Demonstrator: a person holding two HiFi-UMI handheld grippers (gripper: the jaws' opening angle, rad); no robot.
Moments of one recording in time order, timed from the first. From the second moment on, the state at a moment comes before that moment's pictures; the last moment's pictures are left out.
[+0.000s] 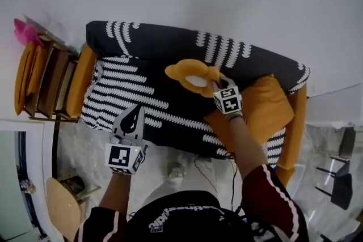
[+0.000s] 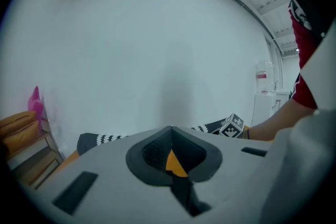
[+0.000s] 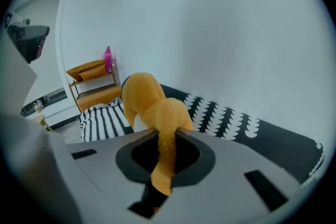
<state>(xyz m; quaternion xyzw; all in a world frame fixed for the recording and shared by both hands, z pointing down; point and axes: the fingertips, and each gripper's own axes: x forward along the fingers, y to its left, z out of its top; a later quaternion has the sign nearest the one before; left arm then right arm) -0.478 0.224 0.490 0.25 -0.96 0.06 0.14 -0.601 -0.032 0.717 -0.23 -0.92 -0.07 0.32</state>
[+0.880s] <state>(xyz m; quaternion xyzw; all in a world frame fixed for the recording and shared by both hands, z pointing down) -0.365 0.298 0.356 0.28 -0.96 -0.01 0.02 -0.373 0.053 0.427 -0.17 -0.97 0.01 0.18</state>
